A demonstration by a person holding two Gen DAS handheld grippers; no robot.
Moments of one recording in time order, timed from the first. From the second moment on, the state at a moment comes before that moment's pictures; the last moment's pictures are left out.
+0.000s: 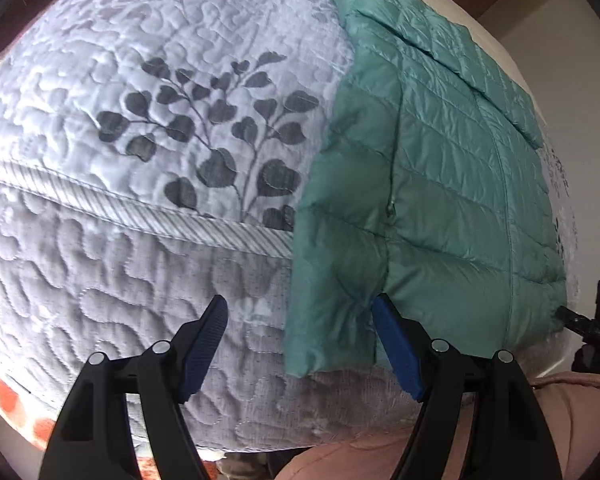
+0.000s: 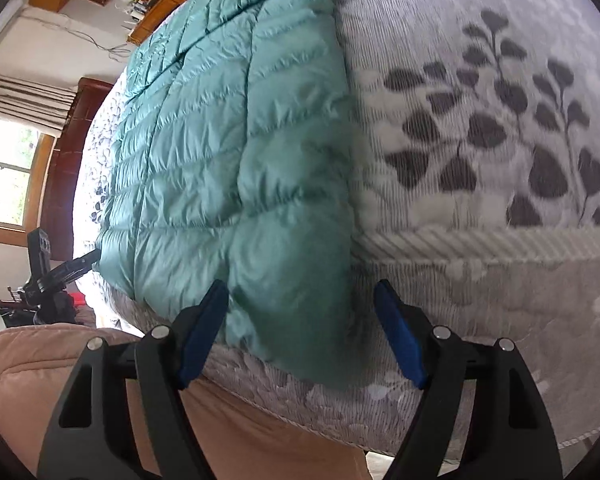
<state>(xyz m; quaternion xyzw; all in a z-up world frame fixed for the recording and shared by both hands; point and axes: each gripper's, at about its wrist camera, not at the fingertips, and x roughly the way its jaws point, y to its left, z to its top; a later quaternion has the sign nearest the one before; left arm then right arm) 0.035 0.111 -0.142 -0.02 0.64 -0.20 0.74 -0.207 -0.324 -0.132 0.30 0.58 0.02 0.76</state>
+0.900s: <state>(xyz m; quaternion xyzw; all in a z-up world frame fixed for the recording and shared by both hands) 0.043 0.080 -0.123 -0.05 0.61 -0.27 0.74 -0.200 -0.326 -0.099 0.33 0.53 0.08 0.78</state>
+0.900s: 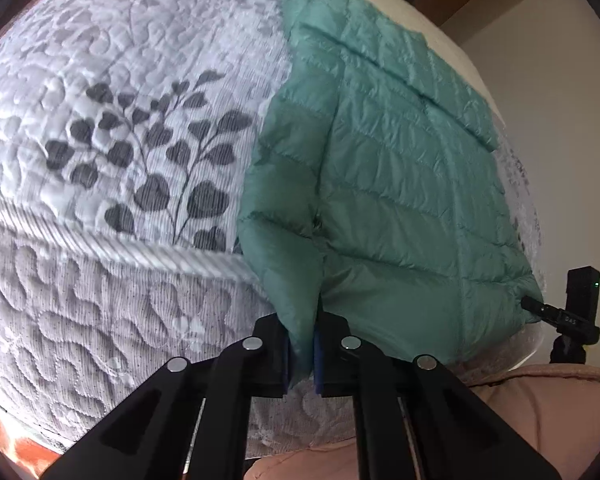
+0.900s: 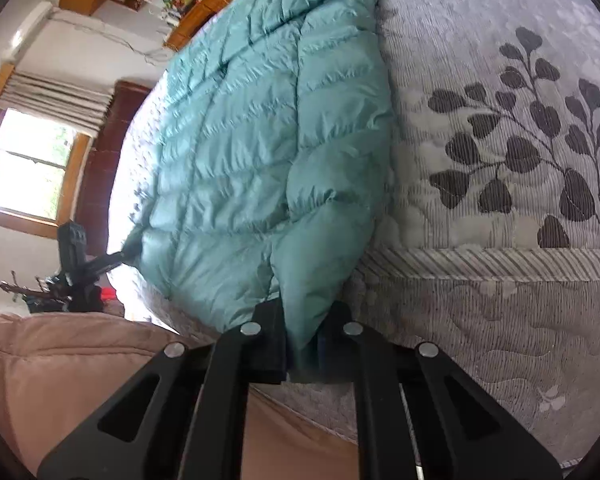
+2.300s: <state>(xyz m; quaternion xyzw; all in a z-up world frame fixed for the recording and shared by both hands) 0.415 -0.096 -0.084 -0.05 0.52 -0.26 0.81 0.165 -0.497 -0.055 0.35 0.48 0.04 0.80</state>
